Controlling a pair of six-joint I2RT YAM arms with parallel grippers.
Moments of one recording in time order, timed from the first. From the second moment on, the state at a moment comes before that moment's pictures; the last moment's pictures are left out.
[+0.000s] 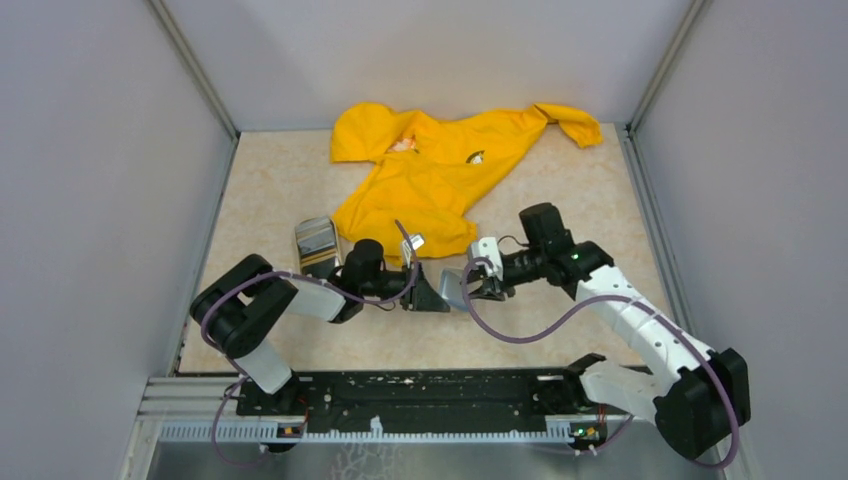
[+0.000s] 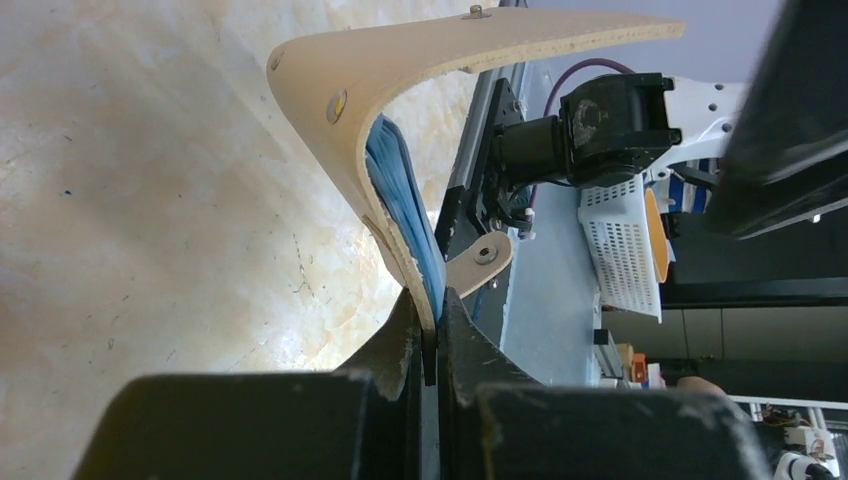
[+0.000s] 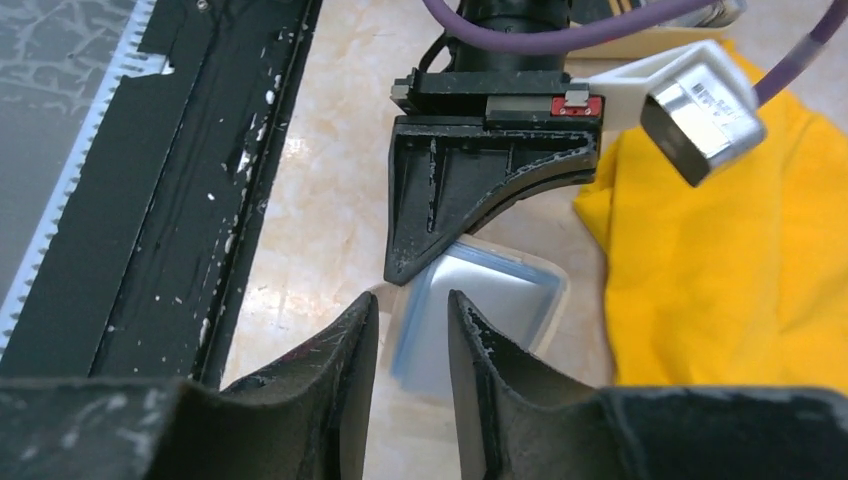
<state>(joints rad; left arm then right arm) -0.73 1.66 0.50 0.85 0.78 -0.84 0.47 1.05 0.84 -0.63 -1.02 -0.95</state>
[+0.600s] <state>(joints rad) -0.75 1.63 0.43 0.98 0.77 -0.74 0.63 1.25 0.82 -0.43 -0.66 -0.77</state>
